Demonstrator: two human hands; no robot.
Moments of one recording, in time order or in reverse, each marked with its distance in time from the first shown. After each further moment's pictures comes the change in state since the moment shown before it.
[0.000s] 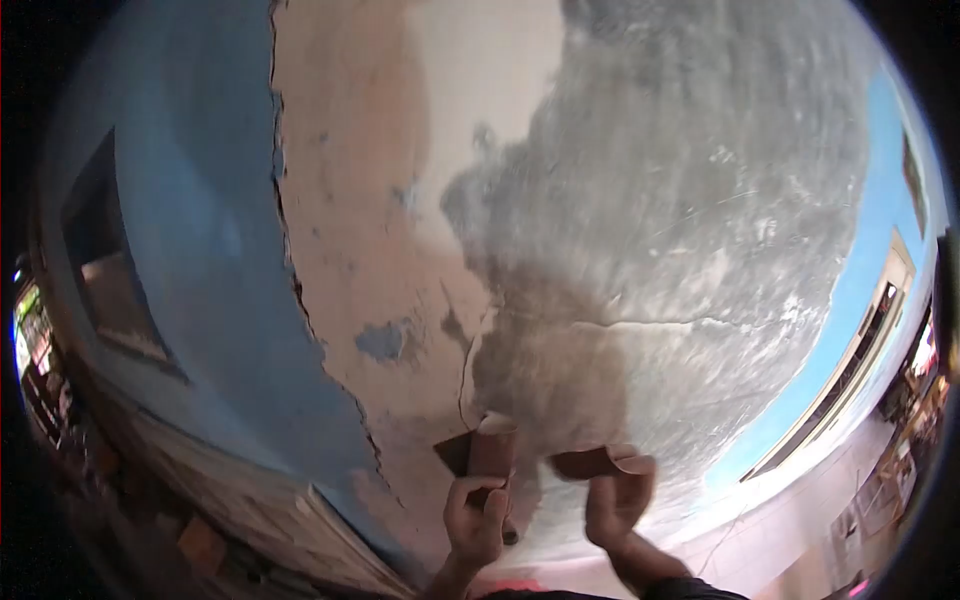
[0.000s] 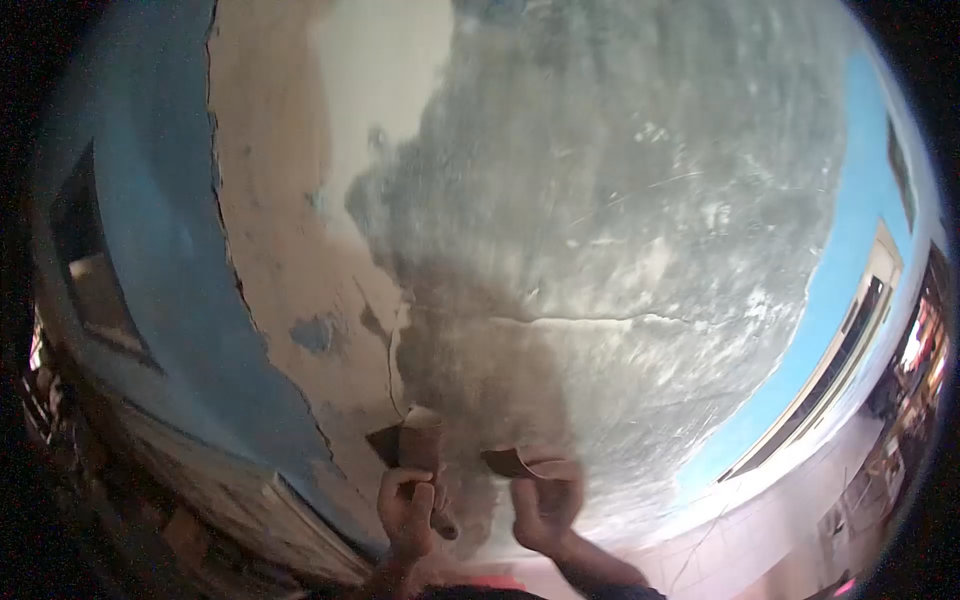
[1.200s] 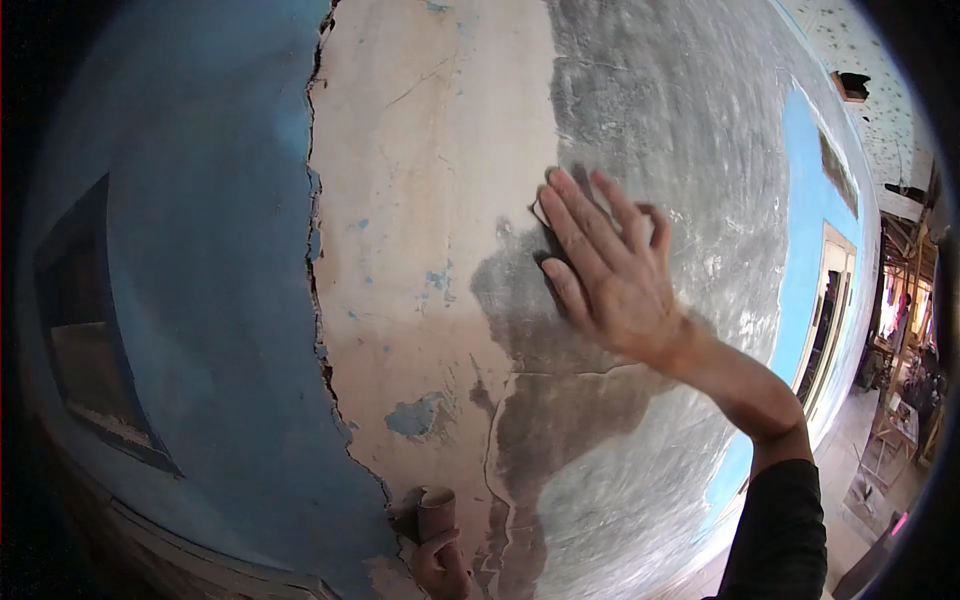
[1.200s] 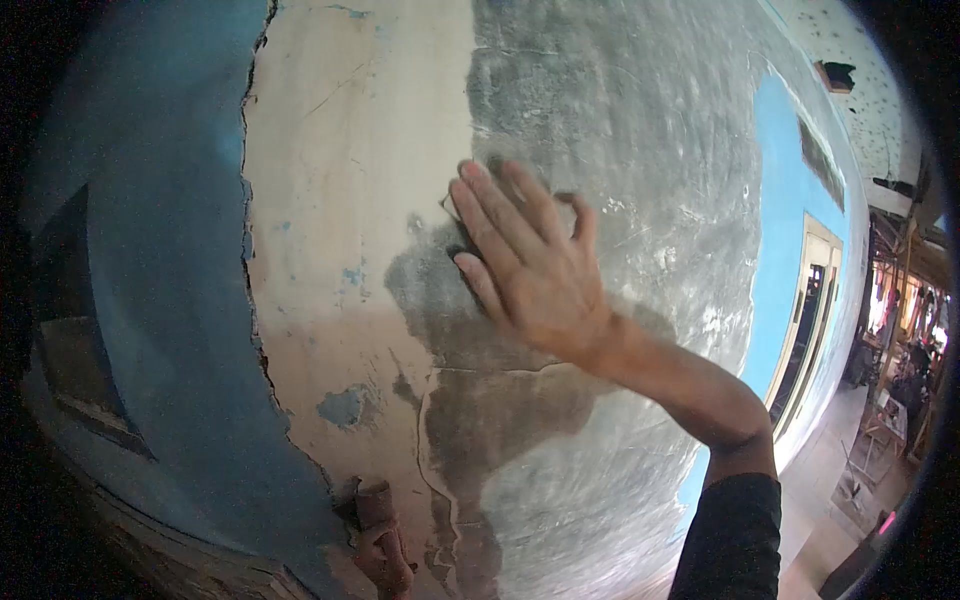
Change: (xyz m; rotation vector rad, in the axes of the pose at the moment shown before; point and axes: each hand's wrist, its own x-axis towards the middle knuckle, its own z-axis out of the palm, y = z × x) left_hand 0.017 -0.068 -0.128 0.569 0.211 0.133; right_hand 0.258 -0.053 0.070 -1.624 -0.235 -1.008
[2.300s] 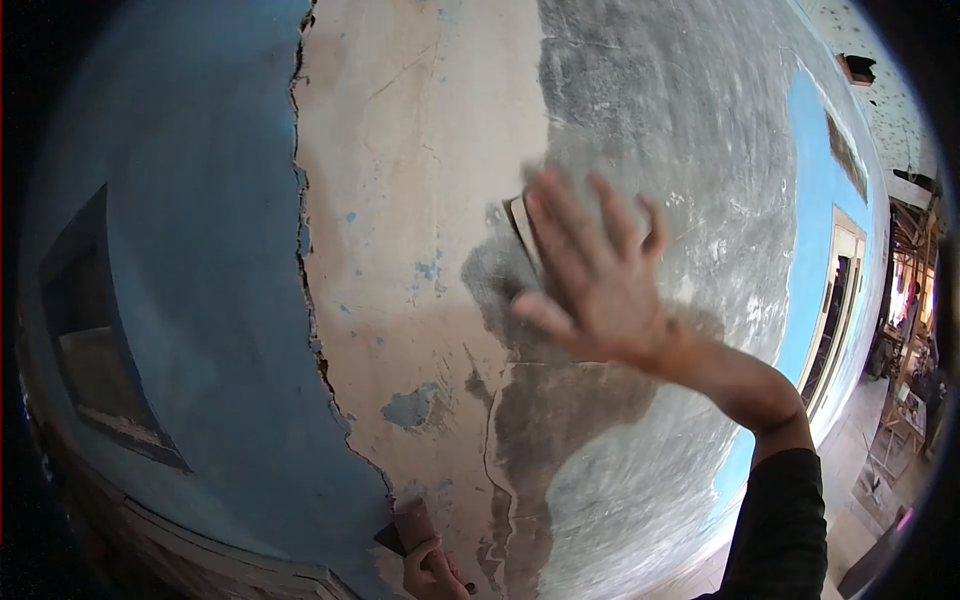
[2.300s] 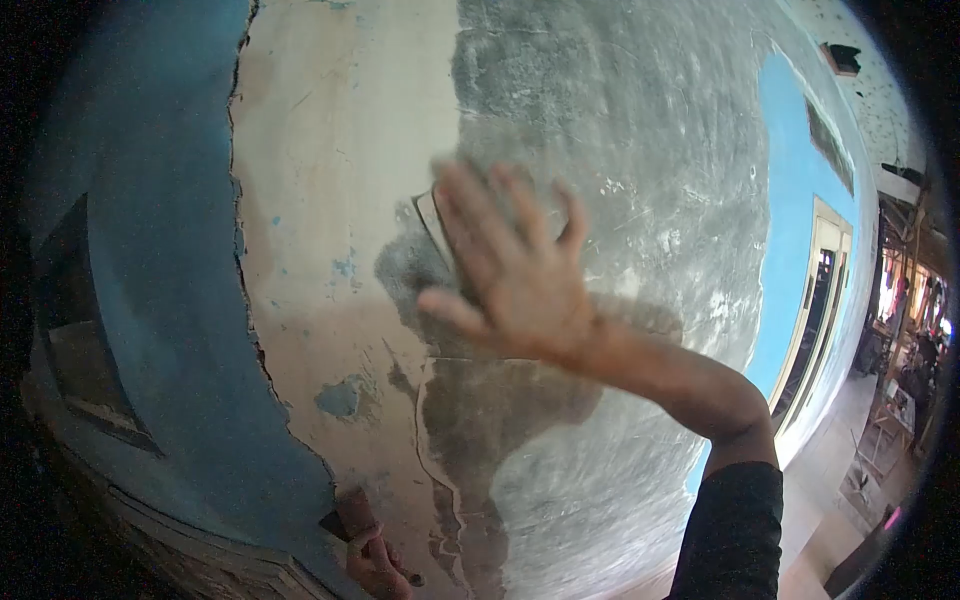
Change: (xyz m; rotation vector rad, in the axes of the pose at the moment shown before) left_hand -0.029 0.027 -0.013 0.035 0.208 -0.215; right_hand -0.013 -0.013 0.009 -0.087 -0.112 0.035
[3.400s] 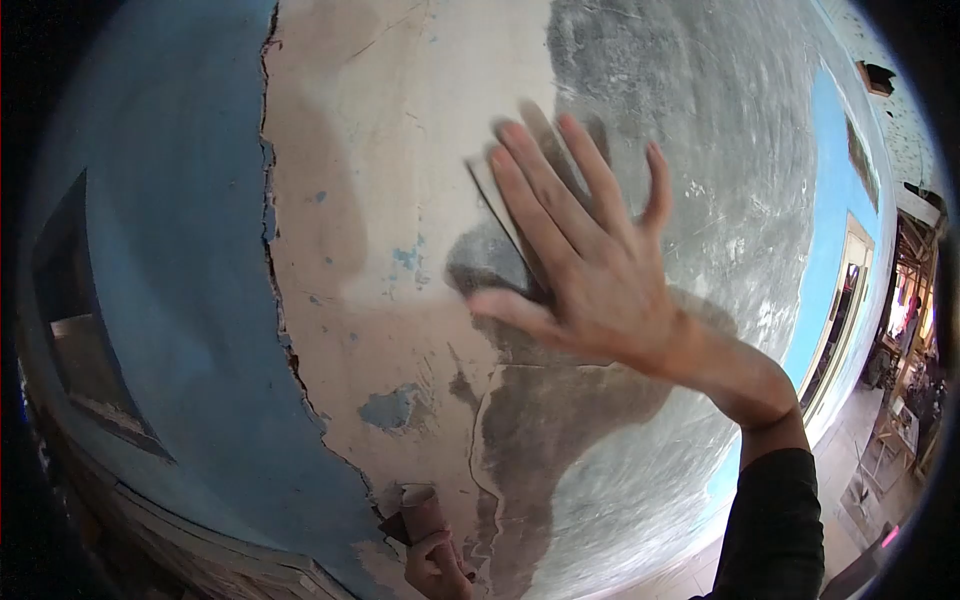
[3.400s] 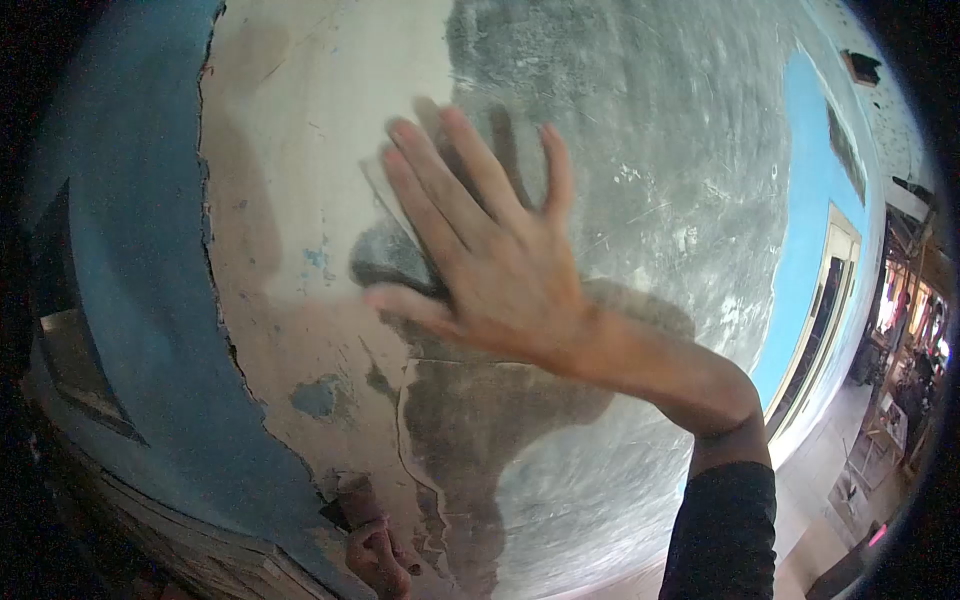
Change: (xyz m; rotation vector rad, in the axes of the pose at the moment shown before) left_hand -0.006 0.024 0.022 0.111 -0.060 0.160; right_hand 0.019 -0.006 -0.002 0.161 0.066 -0.059
